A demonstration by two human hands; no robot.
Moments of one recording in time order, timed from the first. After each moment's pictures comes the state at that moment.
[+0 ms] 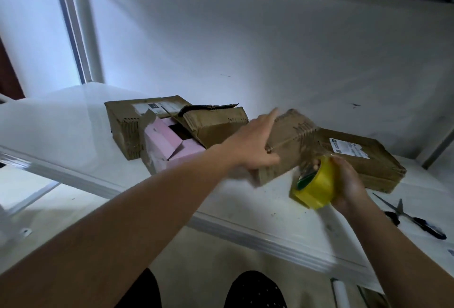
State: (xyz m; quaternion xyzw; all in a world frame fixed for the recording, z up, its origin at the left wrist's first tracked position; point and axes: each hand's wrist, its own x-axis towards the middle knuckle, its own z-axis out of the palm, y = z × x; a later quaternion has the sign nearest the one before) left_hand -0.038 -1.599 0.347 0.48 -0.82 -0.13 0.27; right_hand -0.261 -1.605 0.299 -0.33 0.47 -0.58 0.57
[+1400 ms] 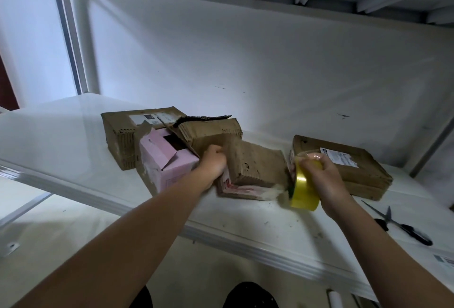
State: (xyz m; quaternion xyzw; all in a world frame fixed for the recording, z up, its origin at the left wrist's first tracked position) left_hand -0.009 -1.610 0.299 0.61 -0.46 -0.42 0.49; right_hand -0.235 -1.585 0.326 -0.51 0.57 -0.50 0.41
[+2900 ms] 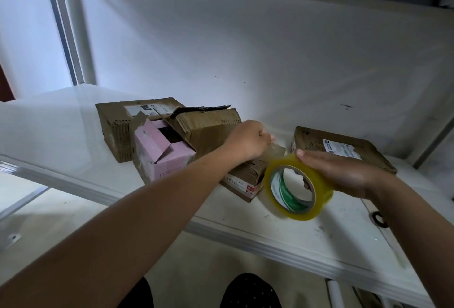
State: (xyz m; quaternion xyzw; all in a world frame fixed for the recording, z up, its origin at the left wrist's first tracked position) left_hand -0.053 -1.595 0.354 0.58 -0.70 -0.22 0.35; right_hand -0.257 -1.575 0.370 -0.71 0.49 -0.16 0.49
